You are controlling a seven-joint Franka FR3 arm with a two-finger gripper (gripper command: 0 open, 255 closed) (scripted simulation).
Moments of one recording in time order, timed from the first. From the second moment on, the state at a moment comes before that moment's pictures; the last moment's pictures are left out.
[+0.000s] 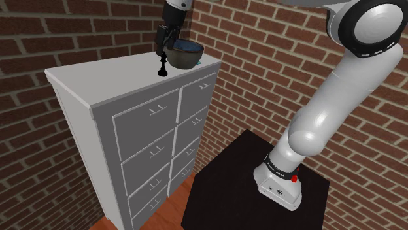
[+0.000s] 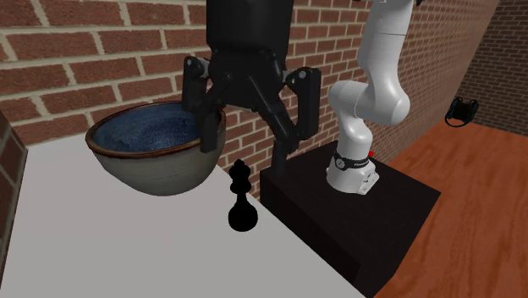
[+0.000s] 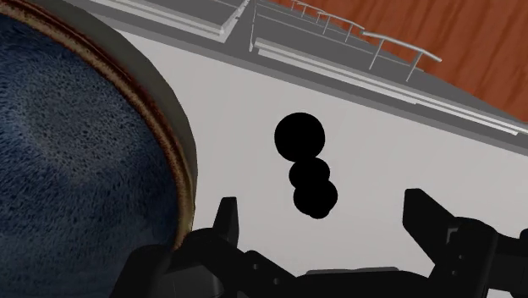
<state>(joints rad) 0.11 -0.07 0.21 -1.81 0.05 1.95 -0.15</state>
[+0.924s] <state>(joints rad) 0.11 -0.05 0.22 -1.86 0.05 2.03 -0.15</state>
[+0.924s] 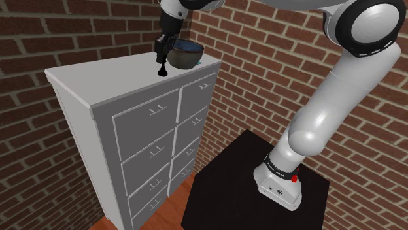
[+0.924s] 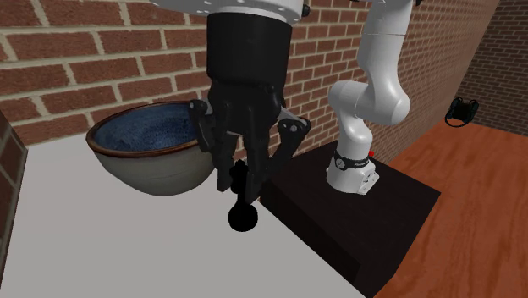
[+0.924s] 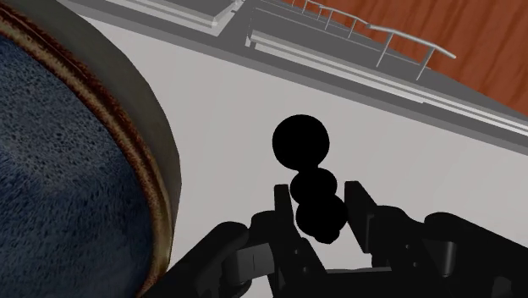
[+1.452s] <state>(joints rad) 0.11 -0.05 0.21 -1.86 0.05 2.03 -0.15</state>
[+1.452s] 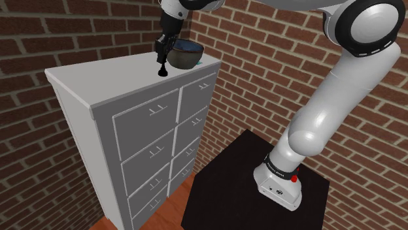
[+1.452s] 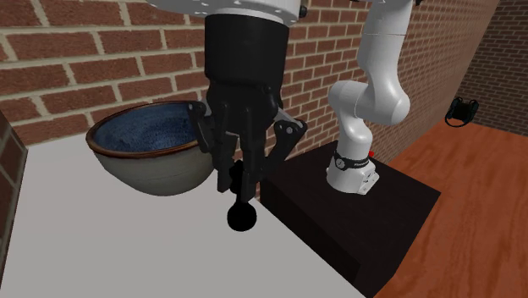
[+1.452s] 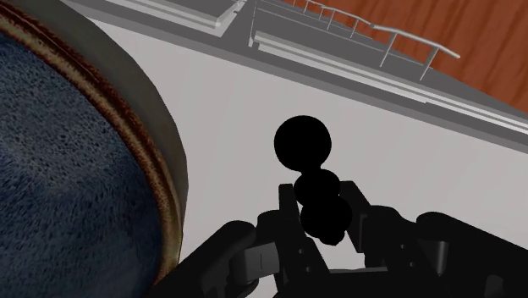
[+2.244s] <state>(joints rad) 0.11 -0.04 0.21 -1.71 0.05 1.88 -0.15</state>
